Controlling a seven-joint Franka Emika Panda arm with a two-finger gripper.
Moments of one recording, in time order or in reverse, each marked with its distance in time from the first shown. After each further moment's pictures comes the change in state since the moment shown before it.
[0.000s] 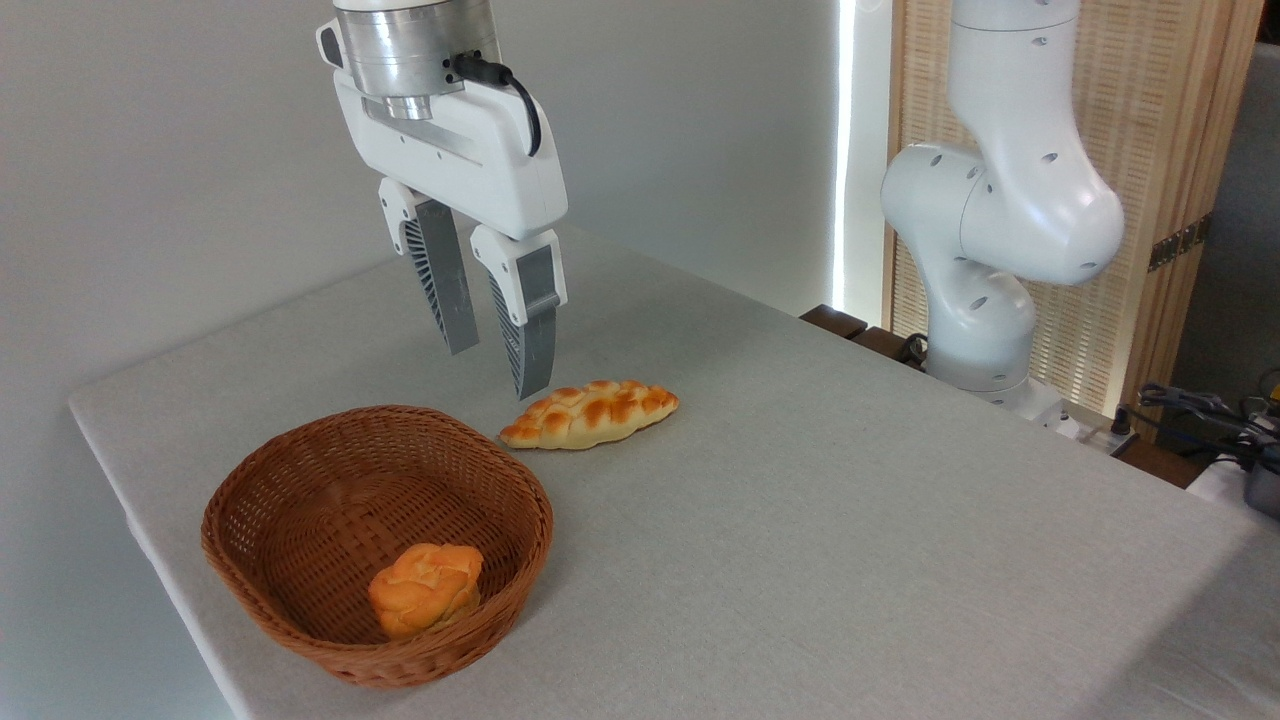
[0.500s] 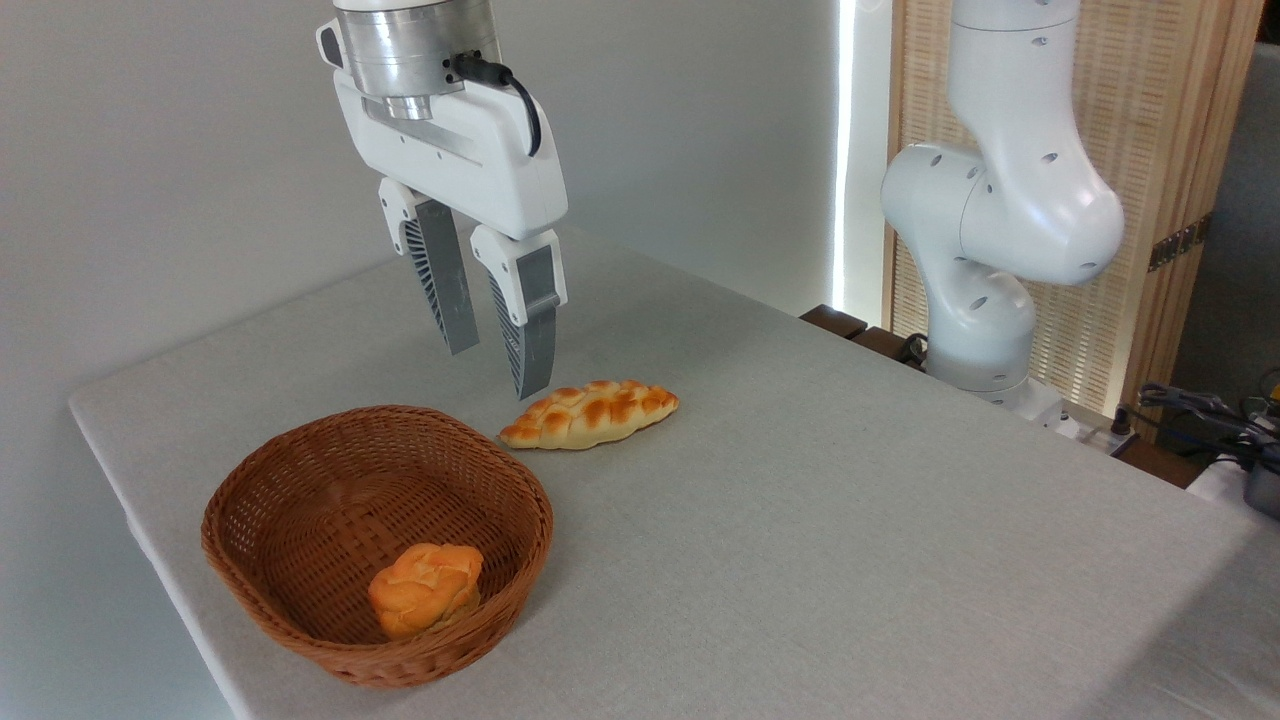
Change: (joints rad) arm 0.000 0.000 0.000 0.000 0.000 0.000 0.000
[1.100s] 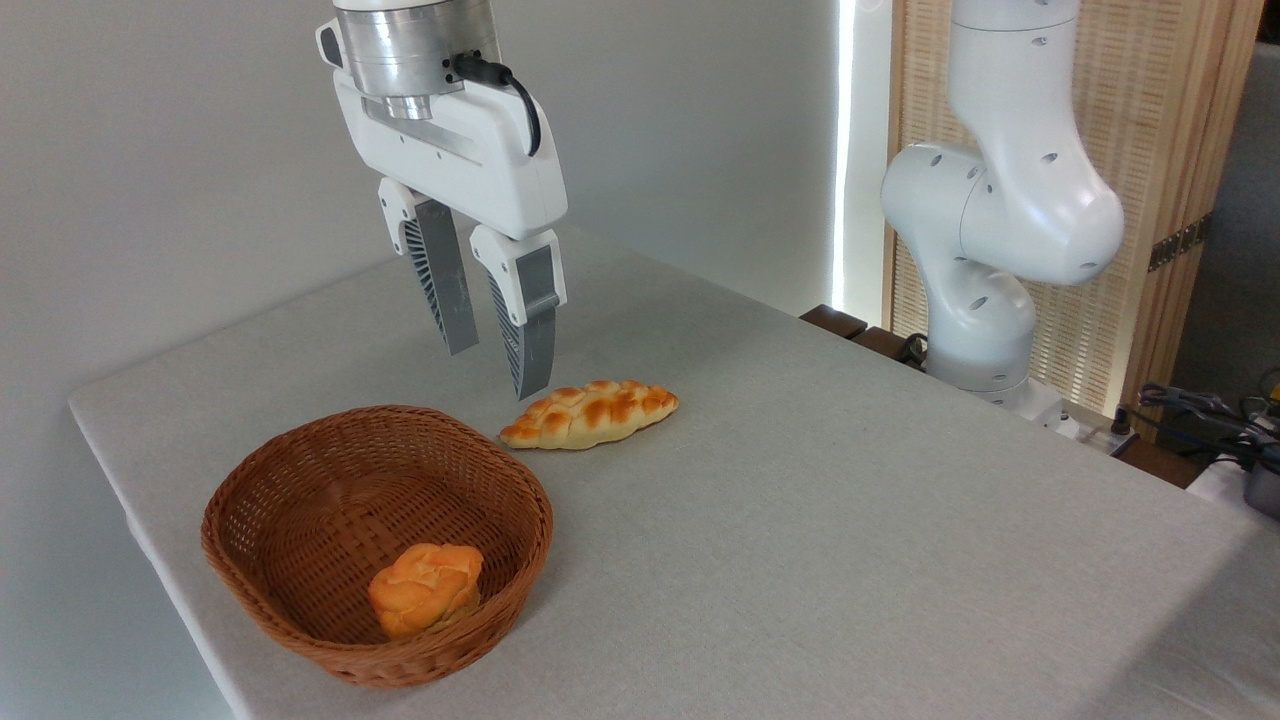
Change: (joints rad) arm 0.000 0.000 0.000 0.000 0.000 0.003 0.000
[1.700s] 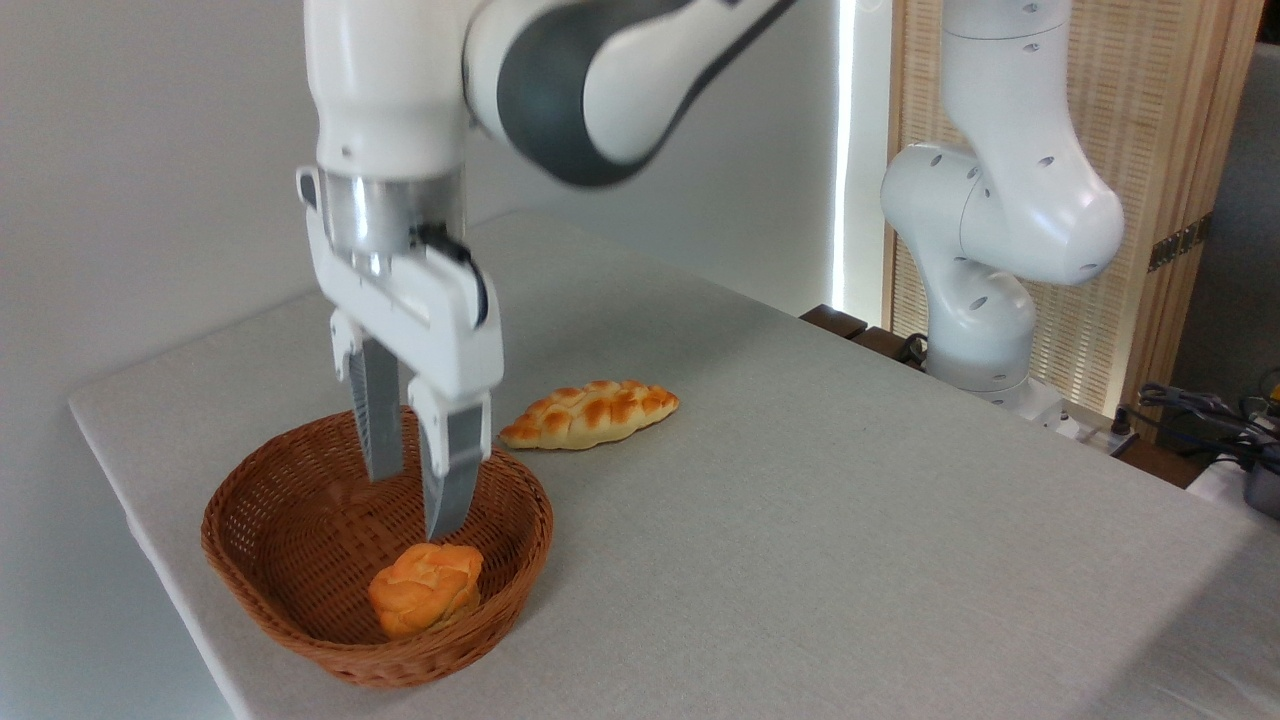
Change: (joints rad) arm -0.001 0.076 -0.026 -0.211 -0.001 0.486 0.001
